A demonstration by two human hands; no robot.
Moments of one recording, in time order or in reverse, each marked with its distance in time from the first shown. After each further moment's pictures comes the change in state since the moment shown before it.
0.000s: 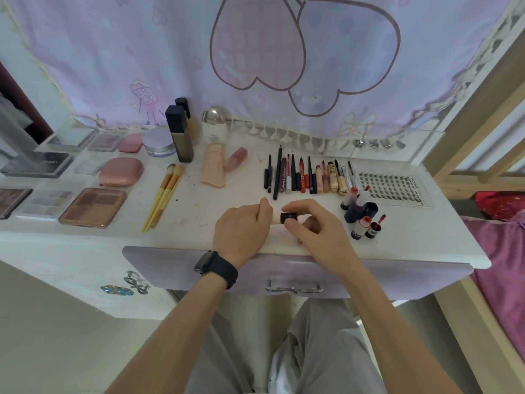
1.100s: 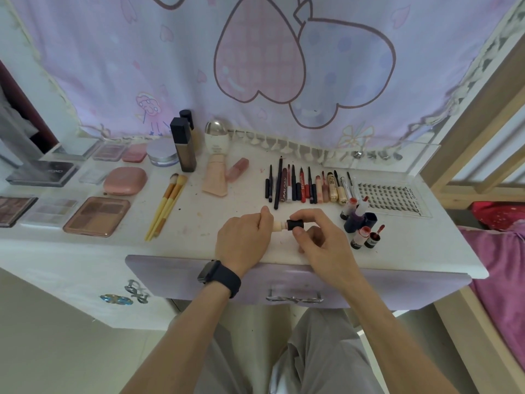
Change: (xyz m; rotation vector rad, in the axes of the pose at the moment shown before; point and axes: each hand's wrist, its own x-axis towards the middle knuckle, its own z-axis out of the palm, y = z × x) left_hand 0.003 -0.005 0.003 -0.018 -0.001 0.035; right_hand -0.005 0.007 0.001 -0.025 0.075 -0.070
